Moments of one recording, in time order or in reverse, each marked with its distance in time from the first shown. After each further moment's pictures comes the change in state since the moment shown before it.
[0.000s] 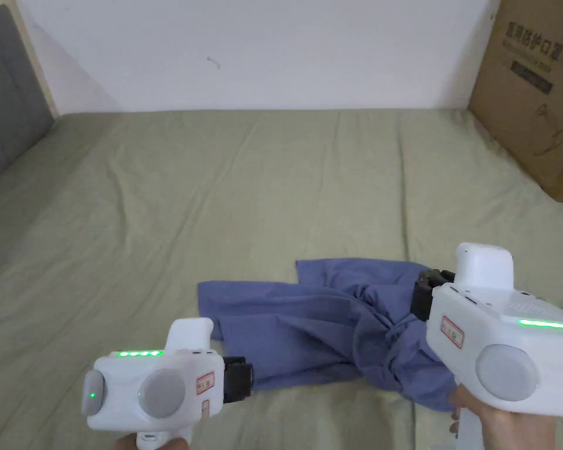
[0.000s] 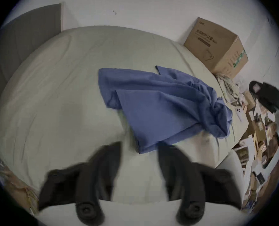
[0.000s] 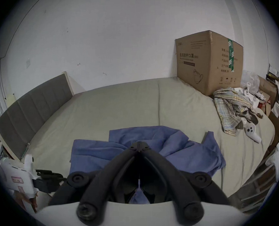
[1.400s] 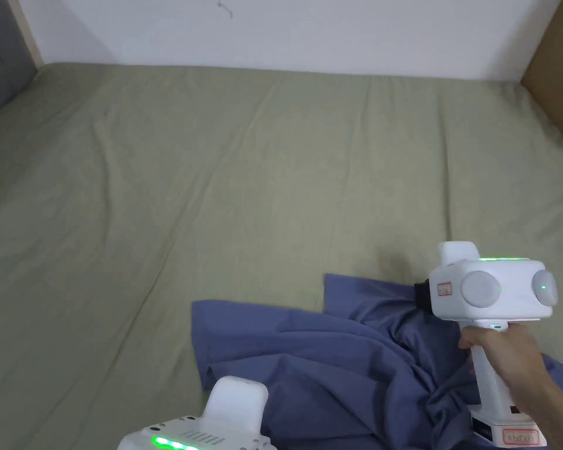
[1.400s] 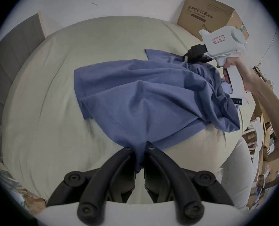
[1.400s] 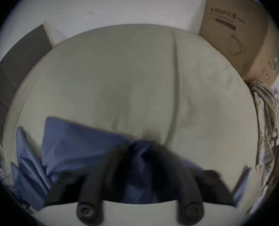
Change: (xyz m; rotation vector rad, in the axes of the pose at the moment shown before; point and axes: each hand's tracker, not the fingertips) left arm 0.037 0.030 -0.030 -0.137 0.042 -0.109; right arm 0.038 0.019 -0.293 -0.514 -0.022 0.195
